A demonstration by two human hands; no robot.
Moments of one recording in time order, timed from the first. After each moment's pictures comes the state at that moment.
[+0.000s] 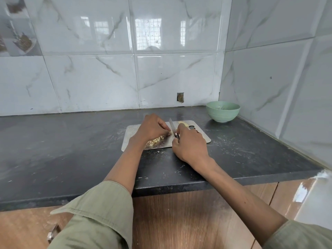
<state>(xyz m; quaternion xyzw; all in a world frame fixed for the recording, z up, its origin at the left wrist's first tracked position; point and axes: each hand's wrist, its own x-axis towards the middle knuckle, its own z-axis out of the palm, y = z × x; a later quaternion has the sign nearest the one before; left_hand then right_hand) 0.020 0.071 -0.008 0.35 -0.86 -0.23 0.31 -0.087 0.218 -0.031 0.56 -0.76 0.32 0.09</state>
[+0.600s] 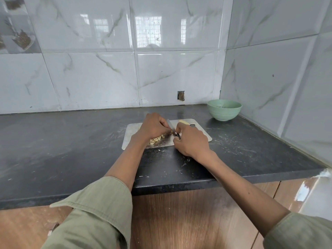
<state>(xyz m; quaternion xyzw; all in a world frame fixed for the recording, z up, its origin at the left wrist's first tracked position) 0.015 0.069 -0.012 0.36 -0.85 -0.23 0.31 -0.092 0.216 -0.021 0.57 -0.77 0.29 0.04</state>
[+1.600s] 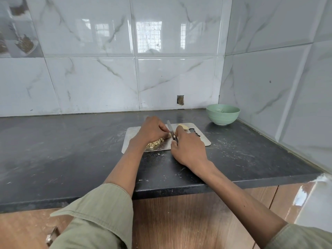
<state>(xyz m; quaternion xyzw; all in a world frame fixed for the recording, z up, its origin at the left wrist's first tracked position) 0.020 0.069 -0.008 0.36 -0.86 -0.21 0.30 -0.084 0.216 -0.034 0.58 -0.74 0.32 0.10</state>
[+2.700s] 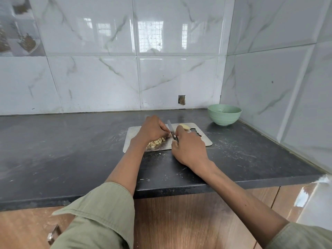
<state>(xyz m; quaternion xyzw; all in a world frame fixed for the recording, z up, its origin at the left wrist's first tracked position) 0.021 0.065 -0.009 0.36 -0.85 -0.22 0.30 -0.083 0.215 -0.033 0.58 -0.75 0.30 0.11</state>
